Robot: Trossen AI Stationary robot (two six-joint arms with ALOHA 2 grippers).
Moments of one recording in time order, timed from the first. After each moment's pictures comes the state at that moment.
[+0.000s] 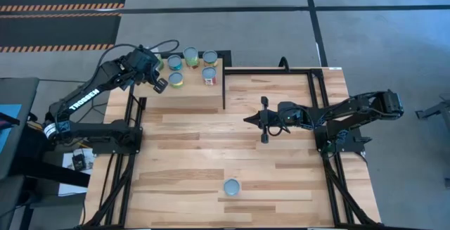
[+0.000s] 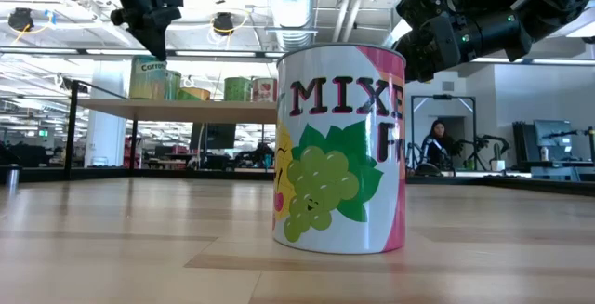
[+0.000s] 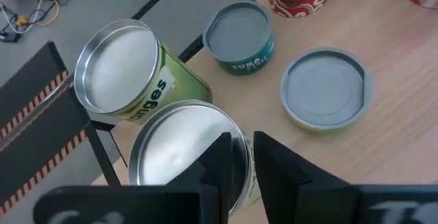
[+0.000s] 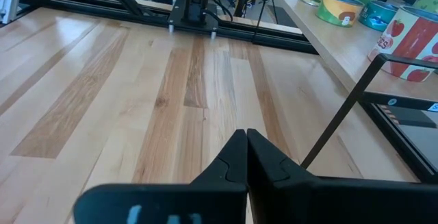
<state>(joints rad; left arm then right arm) 0.72 1.05 1.17 -1.03 -0.36 0.01 -0.08 1.29 0.47 0.56 0.02 -0.18</state>
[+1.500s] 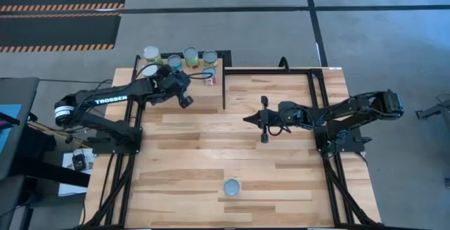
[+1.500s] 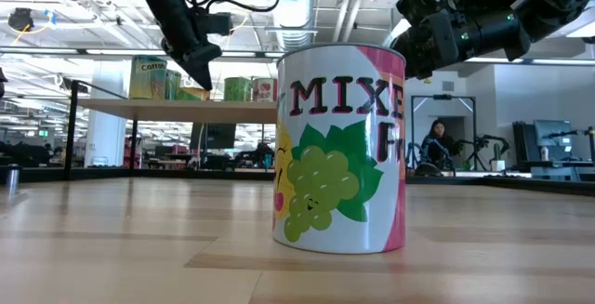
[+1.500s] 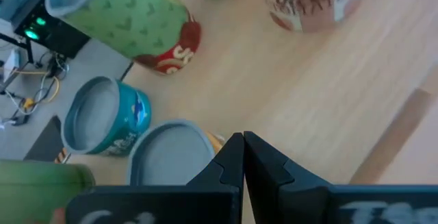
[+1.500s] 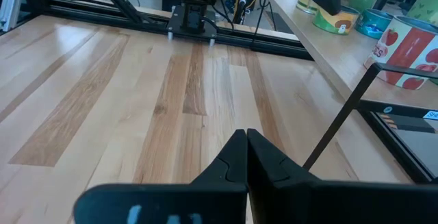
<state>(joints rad) 0.38 1.26 0.99 -0.64 -0.54 0.02 -0.08 1.29 0.47 0.58 0.02 -0.18</state>
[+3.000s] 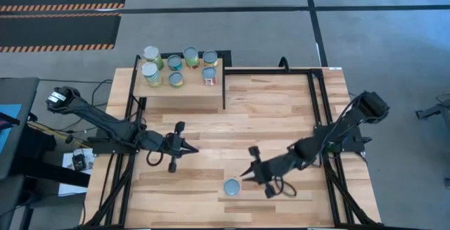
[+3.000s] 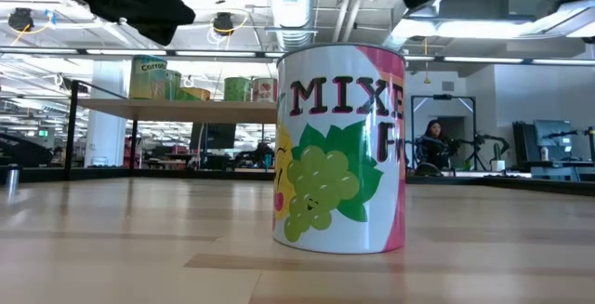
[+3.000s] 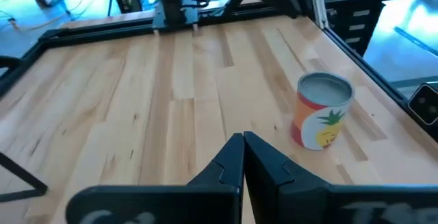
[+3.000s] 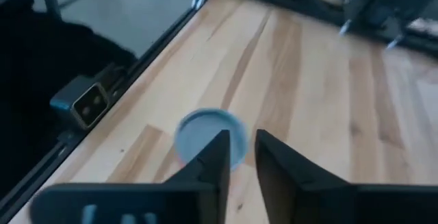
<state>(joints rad) -0.40 1.03 0.49 0.17 -0.28 -0.03 0.51 1.50 0.87 0.16 0.21 -0.02</state>
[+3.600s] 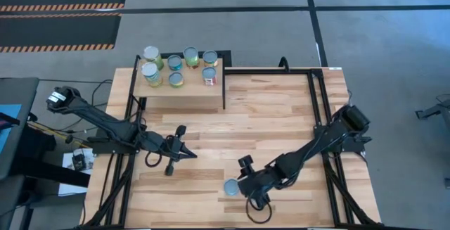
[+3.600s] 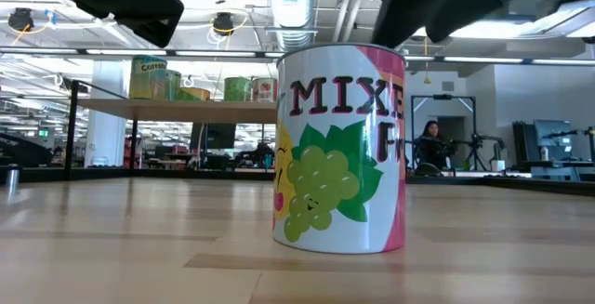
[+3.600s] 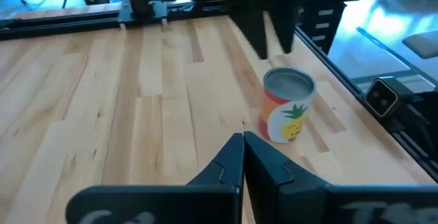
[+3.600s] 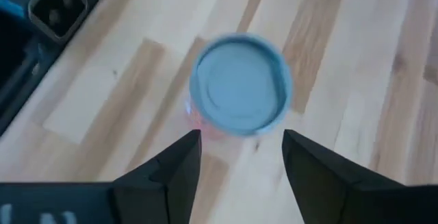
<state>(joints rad) -0.40 1.03 0.49 0.16 -0.18 -0.07 0.56 1.80 1.31 -0.44 0.23 0.05</state>
